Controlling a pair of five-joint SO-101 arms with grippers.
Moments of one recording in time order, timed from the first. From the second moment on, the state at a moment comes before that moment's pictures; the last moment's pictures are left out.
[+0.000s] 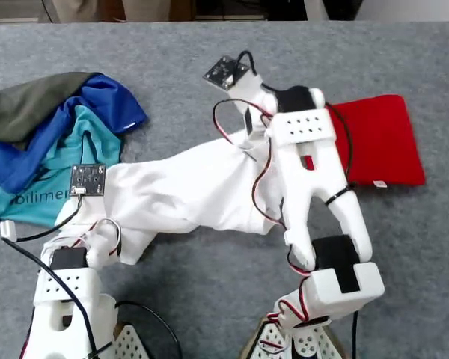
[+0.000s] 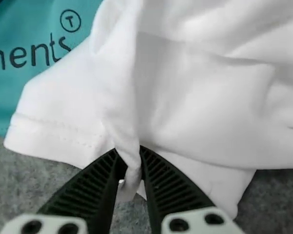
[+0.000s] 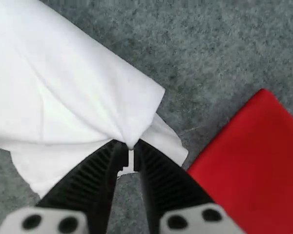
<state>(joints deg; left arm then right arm) -9.7 -62.6 85.8 43.8 -14.4 -13.1 5.2 -2.4 81.1 30.2</state>
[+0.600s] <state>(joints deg) -9.8 -62.8 85.9 43.2 -14.5 -12.7 -26.0 -19.8 77.9 19.0</state>
